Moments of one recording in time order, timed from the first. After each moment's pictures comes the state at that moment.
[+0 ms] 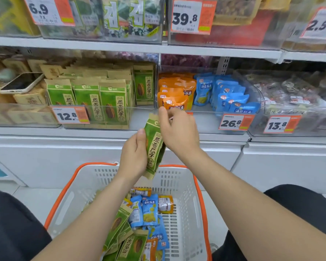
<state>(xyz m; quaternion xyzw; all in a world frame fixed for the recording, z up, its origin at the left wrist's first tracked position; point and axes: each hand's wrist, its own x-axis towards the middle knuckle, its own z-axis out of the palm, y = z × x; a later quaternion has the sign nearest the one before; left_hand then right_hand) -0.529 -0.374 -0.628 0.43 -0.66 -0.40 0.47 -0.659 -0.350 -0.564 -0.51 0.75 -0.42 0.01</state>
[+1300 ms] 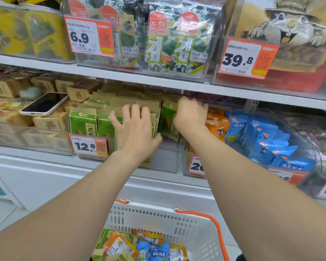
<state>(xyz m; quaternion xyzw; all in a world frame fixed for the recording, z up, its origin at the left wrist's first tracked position) -0.514 -0.528 -0.540 0.55 -0.77 0.15 0.27 -0.664 -0.529 -0.485 -0.55 0.81 -0.14 -0.14</state>
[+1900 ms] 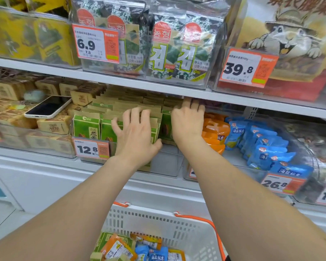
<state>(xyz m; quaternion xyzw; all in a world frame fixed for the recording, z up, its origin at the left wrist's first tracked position) -0.502 -0.521 -0.537 0.52 -0.79 0.07 0.32 -0.648 -0.527 -0.494 -0.55 0.78 -0.04 -0.30</state>
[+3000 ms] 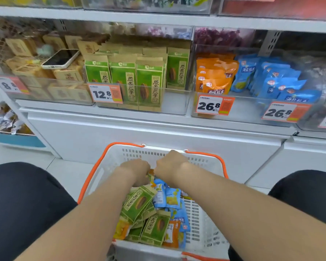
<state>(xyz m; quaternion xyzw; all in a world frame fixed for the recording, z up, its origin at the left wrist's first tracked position) -0.427 -0.418 -0.718 0.46 -0.84 -0.14 -0.25 -0.558 -0.342 -0.635 -0.82 0.47 0.33 -0.02</state>
